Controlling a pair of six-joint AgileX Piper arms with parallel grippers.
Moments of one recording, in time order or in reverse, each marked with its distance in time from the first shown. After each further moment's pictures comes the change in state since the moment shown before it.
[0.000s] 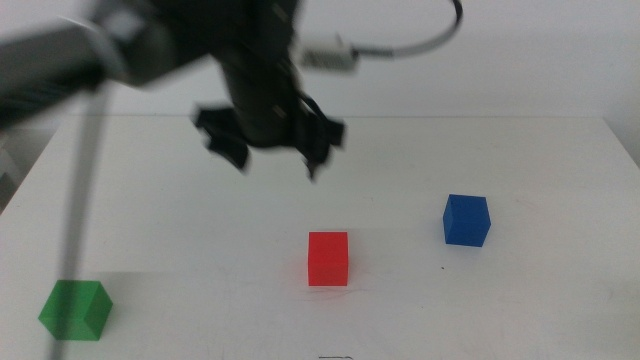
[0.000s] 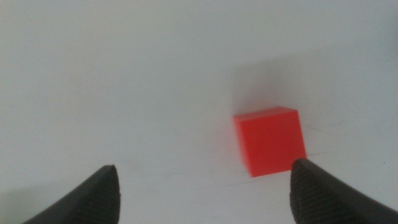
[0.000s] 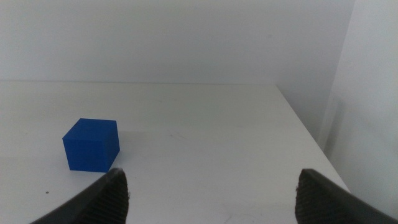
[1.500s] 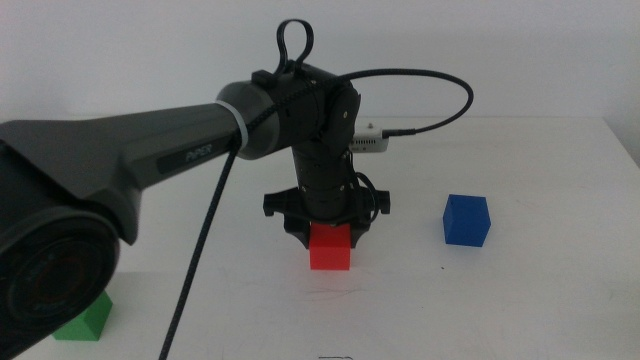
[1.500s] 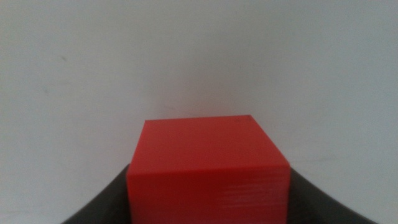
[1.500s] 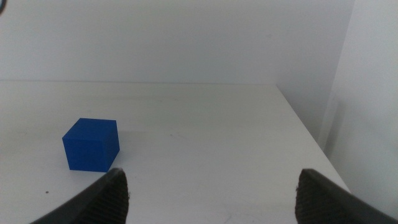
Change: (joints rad) left arm -0.054 0.270 0.004 -0.131 -0.144 -0.165; right arm 0.000 0.000 0.000 0.000 0.000 0.000
